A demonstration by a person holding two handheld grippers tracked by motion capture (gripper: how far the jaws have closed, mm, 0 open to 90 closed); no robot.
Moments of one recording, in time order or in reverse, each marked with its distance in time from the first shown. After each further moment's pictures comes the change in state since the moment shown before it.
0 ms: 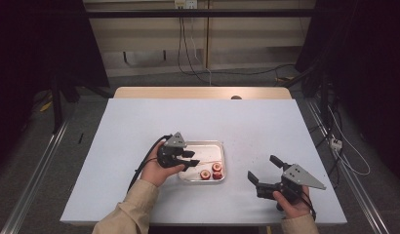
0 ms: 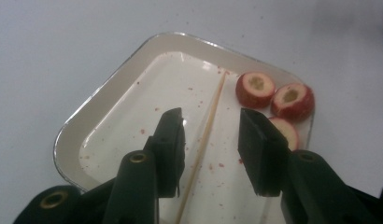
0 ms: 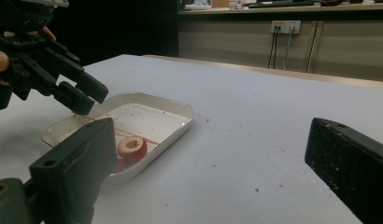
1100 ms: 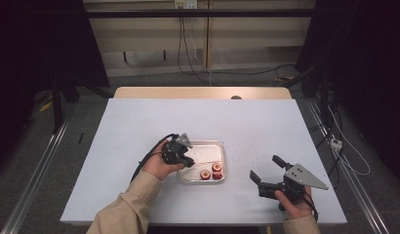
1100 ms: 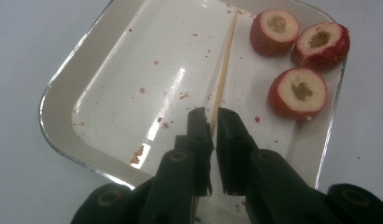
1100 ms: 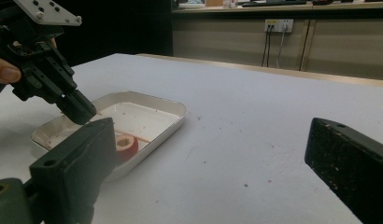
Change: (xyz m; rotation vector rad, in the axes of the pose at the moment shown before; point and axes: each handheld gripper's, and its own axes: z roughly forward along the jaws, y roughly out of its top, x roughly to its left) left arm 0.008 0.007 0.012 0.239 -0.045 0.018; right arm -0.005 0.000 -0.003 0.009 -0.022 -0.005
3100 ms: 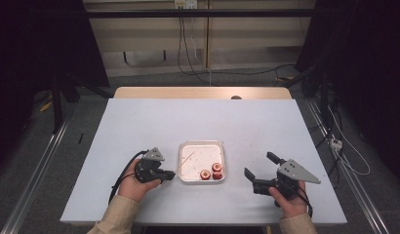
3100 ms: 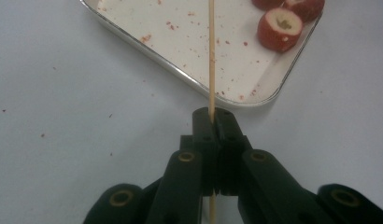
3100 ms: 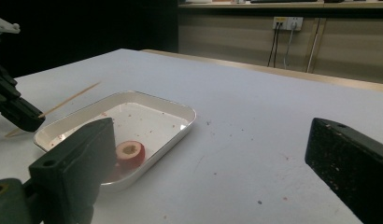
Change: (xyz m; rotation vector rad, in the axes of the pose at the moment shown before) left arm -0.018 -0.081 -0.038 -0.169 0.026 -0.207; right arm 0.007 0.009 0.015 0.023 0.021 -0.019
